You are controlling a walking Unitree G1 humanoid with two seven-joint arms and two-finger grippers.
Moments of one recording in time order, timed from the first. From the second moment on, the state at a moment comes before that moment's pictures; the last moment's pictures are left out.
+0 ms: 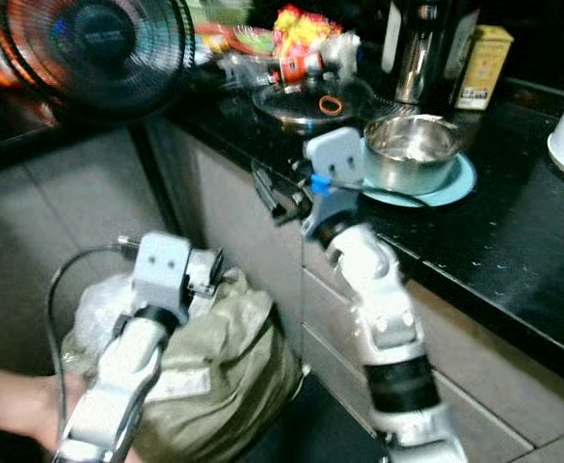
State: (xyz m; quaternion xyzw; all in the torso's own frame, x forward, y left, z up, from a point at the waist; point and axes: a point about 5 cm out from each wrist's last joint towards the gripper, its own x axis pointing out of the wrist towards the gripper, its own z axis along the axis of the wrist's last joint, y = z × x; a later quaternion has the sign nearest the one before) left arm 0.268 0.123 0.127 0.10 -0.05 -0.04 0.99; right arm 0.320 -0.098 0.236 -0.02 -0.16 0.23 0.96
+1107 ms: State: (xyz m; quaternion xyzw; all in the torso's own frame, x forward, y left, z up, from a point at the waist) left arm 0.266 0.115 0.126 0.11 -0.06 -0.06 0.99; right arm 0.323 -0.127 0.256 0.00 -0.19 0.25 0.95
